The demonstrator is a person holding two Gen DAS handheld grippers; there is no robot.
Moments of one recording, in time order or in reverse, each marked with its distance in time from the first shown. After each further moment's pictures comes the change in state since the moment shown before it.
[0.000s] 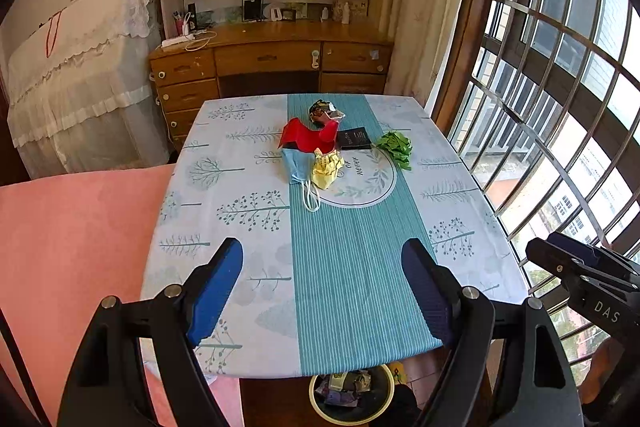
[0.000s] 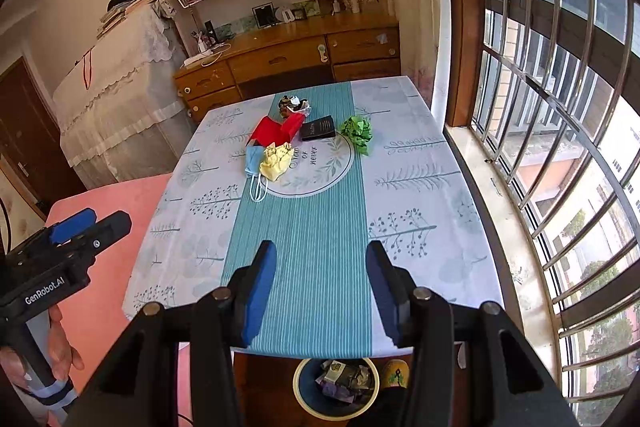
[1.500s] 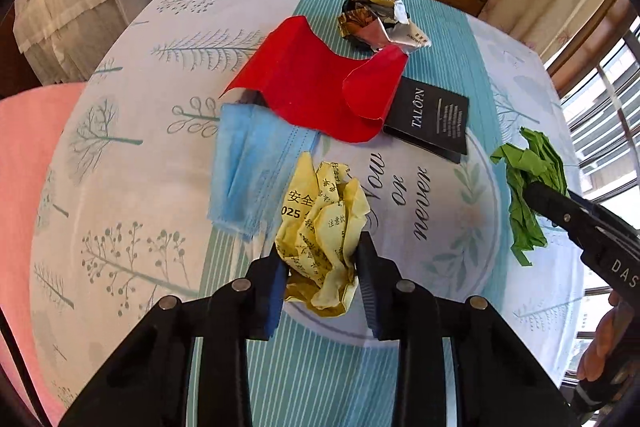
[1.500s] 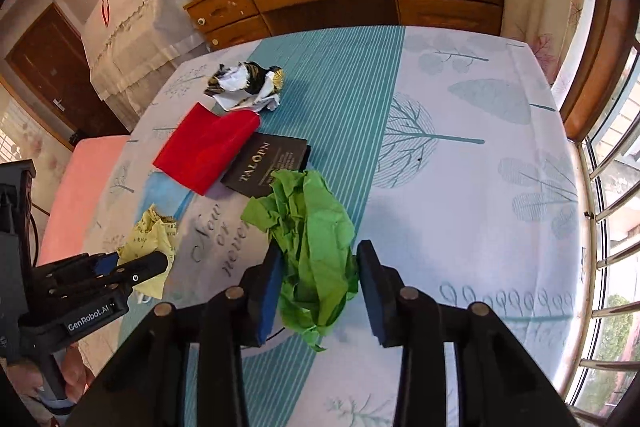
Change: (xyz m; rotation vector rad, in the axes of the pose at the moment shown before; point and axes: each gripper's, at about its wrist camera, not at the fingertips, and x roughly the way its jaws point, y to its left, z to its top) left arm 0.348 -0.014 0.083 -0.270 0.382 0.139; right arm 0.329 -0.083 0.161 -0.167 0.290 0.254
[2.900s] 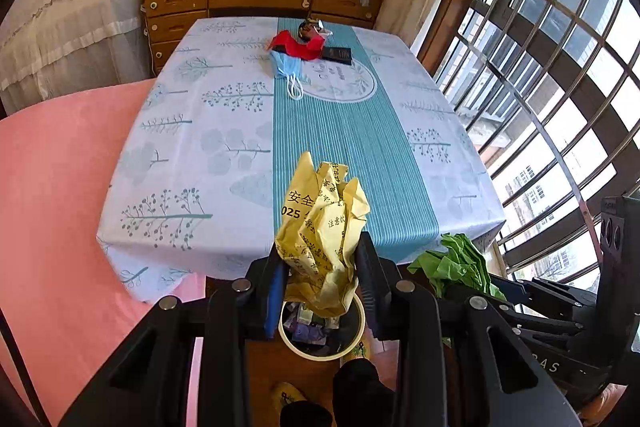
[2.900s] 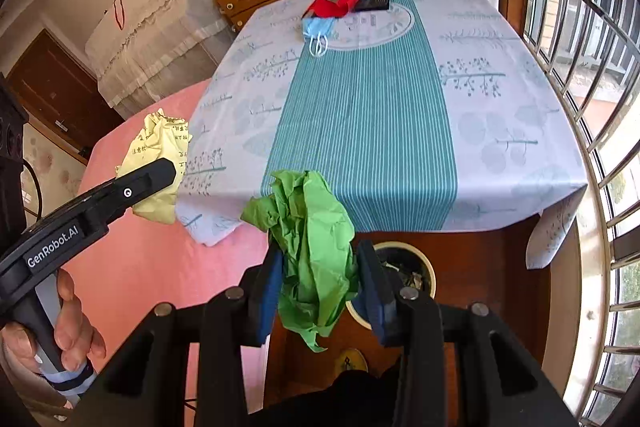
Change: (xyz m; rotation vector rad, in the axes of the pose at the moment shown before) left arm -0.242 0.141 -0.319 0.229 -0.191 -0.235; right arm -0.179 0.240 -0.350 0.184 -0.010 -0.037
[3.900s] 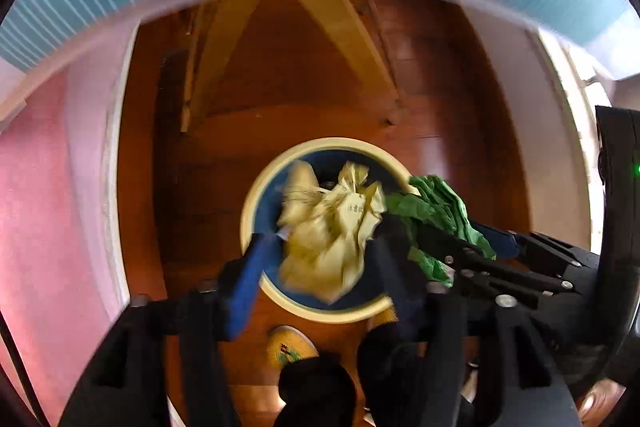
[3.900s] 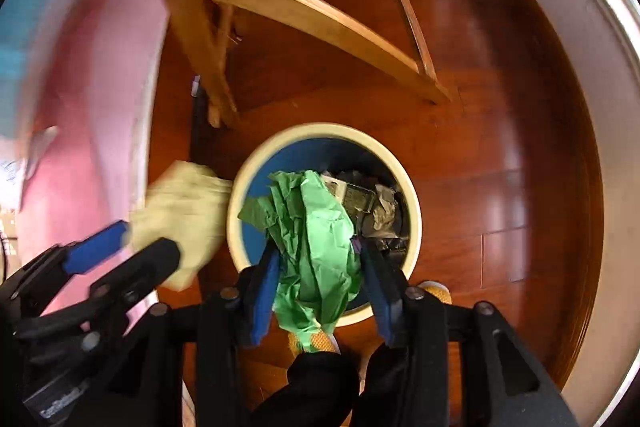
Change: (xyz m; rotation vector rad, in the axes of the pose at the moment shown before) left arm 0.355 -0.021 -0.198 0.034 0.444 0.141; right arm 0.328 -0.185 -0.127 0.203 0.329 -0.059
